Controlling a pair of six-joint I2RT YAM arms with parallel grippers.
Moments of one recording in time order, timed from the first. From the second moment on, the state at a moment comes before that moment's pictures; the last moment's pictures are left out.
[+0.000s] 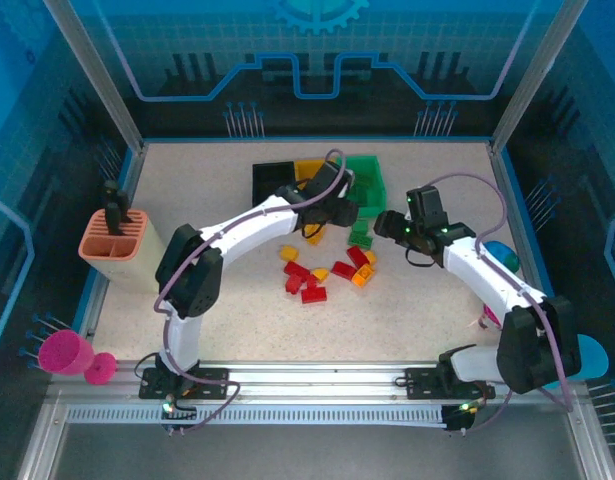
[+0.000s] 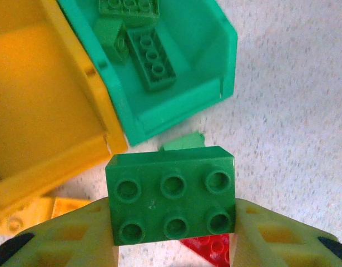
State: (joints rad) left arm -0.69 1.99 1.67 -0.50 -0.04 -0.40; right arm 0.27 1.32 0.89 -0.42 -0.05 0.62
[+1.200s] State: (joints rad) left arm -0.65 2.24 1.99 -0.49 -0.02 -0.39; right arm 0.24 1.20 0.76 -0.42 -0.06 0.62
